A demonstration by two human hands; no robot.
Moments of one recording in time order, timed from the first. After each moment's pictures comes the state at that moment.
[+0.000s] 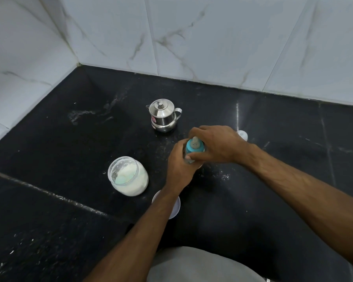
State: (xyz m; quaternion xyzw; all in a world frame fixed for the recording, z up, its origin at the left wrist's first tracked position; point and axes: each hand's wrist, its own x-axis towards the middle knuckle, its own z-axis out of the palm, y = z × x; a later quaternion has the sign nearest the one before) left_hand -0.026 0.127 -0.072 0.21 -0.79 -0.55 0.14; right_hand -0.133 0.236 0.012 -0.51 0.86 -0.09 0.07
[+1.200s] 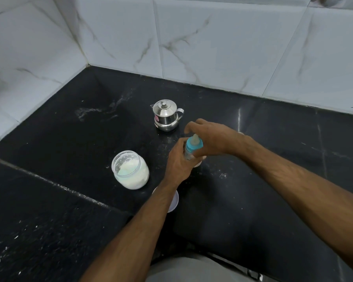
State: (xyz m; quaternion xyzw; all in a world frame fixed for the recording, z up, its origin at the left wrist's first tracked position) left_hand -0.027 0.125 -0.068 0.21 -0.81 -0.54 0.11; right_hand -0.120 0.225 0.045 -0.47 0.86 -0.07 0.18
